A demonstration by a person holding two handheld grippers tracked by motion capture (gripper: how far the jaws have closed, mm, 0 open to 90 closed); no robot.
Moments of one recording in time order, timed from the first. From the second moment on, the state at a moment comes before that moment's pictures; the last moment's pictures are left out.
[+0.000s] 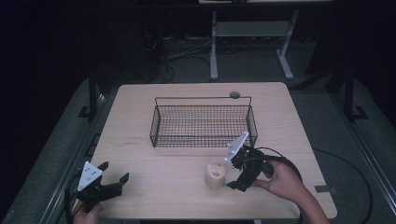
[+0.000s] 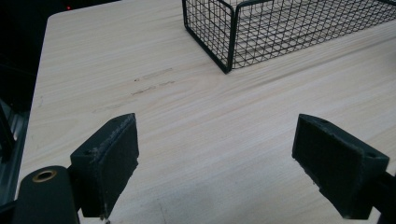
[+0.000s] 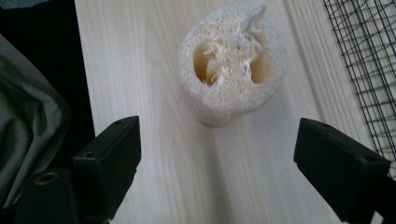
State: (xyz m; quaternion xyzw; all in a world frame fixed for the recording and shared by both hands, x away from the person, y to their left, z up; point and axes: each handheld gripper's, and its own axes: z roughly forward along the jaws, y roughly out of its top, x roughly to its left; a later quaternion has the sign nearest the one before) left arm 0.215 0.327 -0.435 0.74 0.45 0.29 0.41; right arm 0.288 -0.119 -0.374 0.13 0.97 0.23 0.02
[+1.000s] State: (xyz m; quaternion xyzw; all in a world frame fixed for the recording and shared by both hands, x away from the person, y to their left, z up) left arm 0.214 0.329 -0.434 0.74 0.45 0.29 0.41; right arm 0.308 -0.075 -0.388 0.12 0.98 0.18 0.01
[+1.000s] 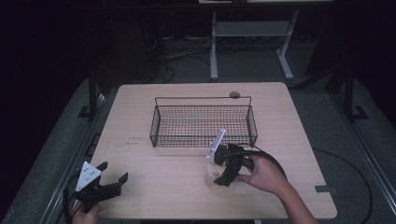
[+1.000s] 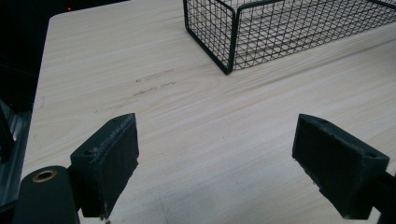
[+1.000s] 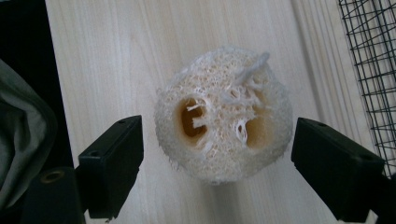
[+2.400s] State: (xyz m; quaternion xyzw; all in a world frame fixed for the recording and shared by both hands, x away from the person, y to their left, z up) left arm 0.213 0.333 -0.433 0.74 0.45 0.29 0.42; right arm 0.316 -0.073 -0.371 0.10 0.98 0.19 -0.01
